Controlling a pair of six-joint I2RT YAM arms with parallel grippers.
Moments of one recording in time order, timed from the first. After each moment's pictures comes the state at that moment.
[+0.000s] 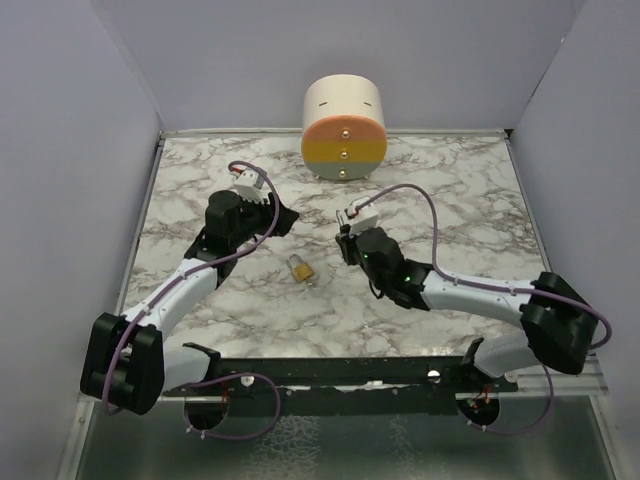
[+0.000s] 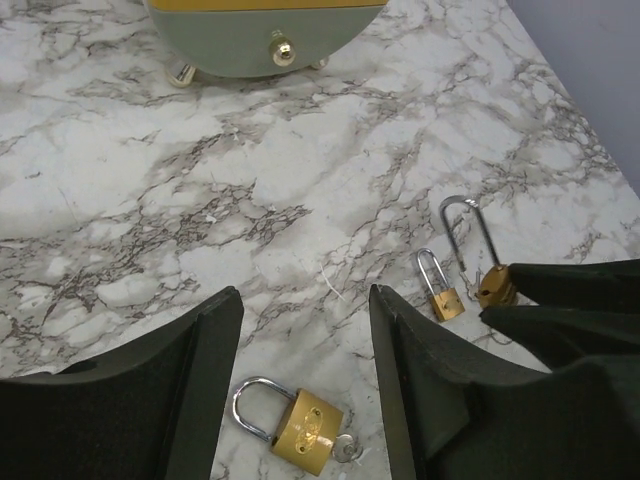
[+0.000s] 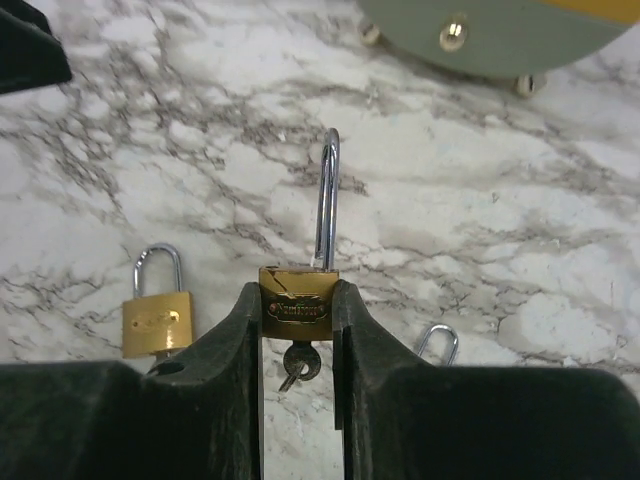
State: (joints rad) left arm -0.32 1.22 0.68 0.25 0.31 -0.34; right arm 0.97 1.47 0.80 0.26 0.53 0.19
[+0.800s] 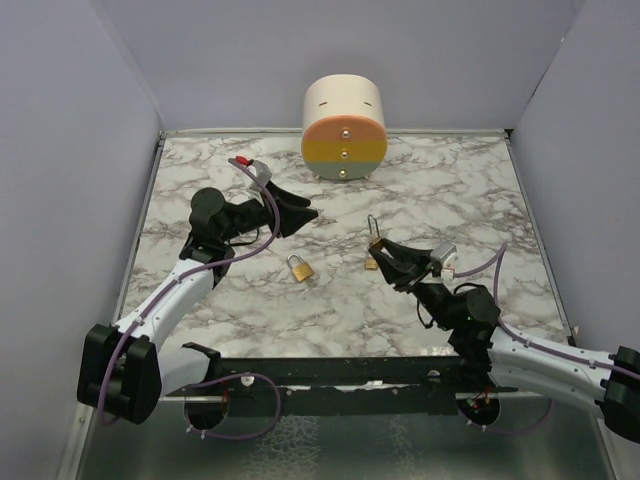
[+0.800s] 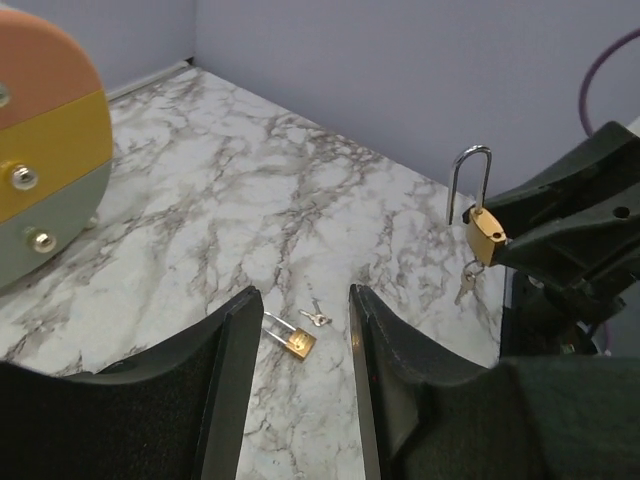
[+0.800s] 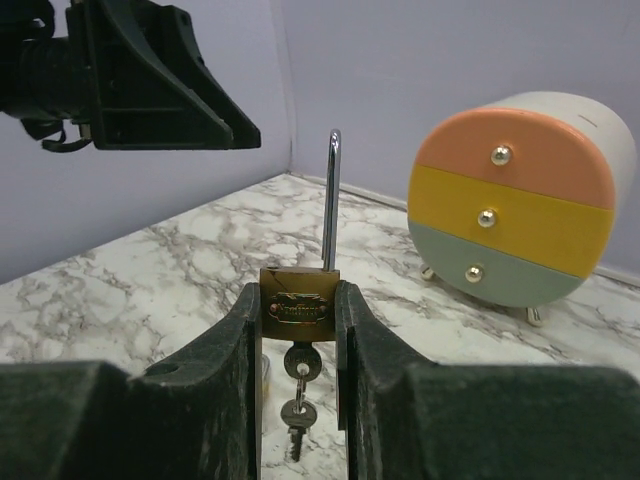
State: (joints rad) left arm -0.32 1.14 0.71 0.54 0.78 -0.38; right arm 0.97 0.77 0.22 0.92 0.24 -0.07
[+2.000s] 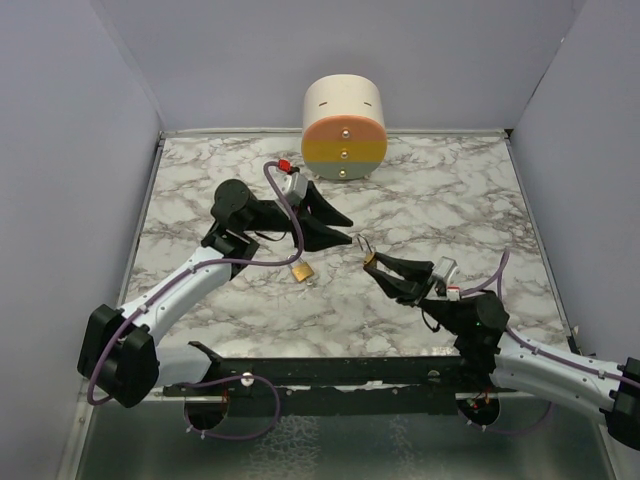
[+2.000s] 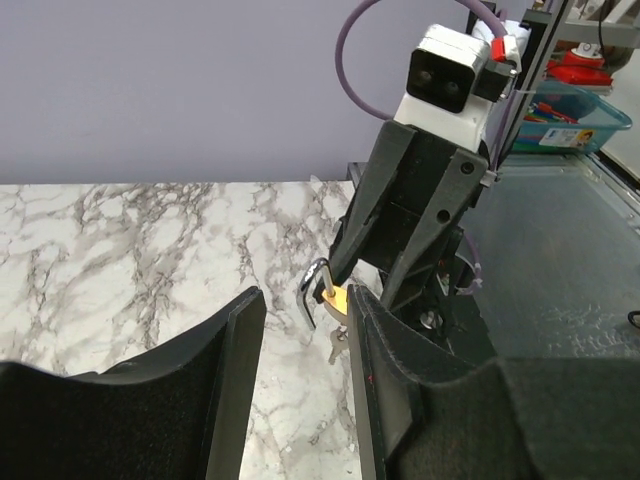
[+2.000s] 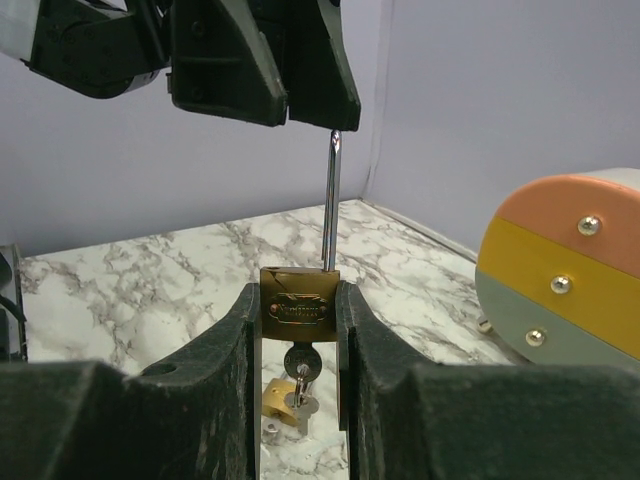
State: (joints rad) left arm -0.55 1.24 0.90 0.65 1.13 -0.34; right arm 0.97 0.64 0.17 0.90 -0.03 -0.12
